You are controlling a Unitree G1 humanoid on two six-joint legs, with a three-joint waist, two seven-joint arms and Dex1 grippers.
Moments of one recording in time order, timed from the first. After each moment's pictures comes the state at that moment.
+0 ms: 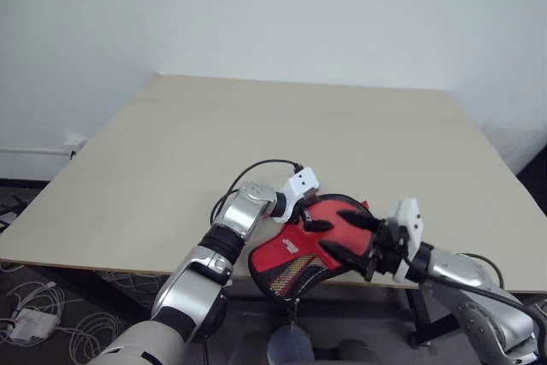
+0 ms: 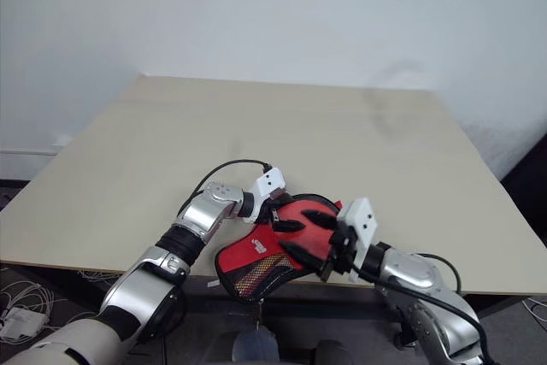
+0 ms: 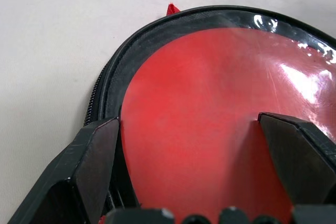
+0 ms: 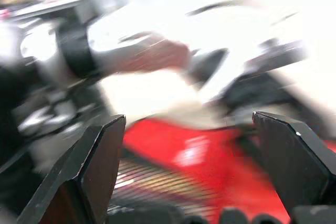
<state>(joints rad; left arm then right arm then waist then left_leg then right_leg) -0.73 0.15 -0.34 0.68 0.02 0.32 -1.01 0.08 -0.45 0.02 -0.53 0.53 0.54 0.64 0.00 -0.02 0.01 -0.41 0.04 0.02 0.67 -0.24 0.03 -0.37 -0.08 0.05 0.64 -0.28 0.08</state>
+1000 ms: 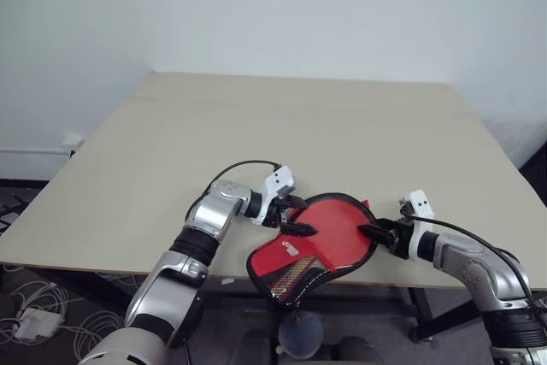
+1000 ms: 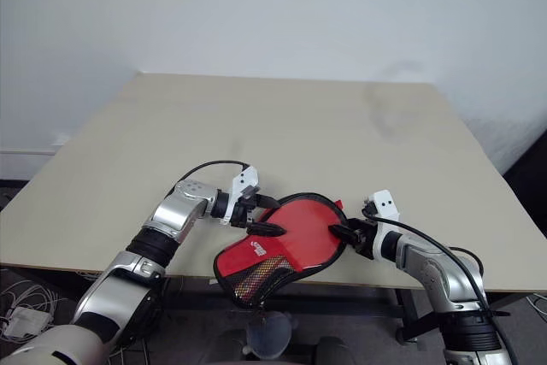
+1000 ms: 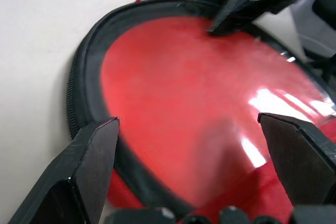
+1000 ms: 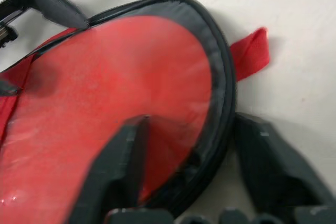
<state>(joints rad) -0.65 0.30 -0.29 0.46 -0.11 0.43 -1.26 -0.15 -0.51 -0.05 -0.09 0.53 0.86 0.62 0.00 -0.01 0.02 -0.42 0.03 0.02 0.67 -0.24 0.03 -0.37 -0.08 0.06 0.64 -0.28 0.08</state>
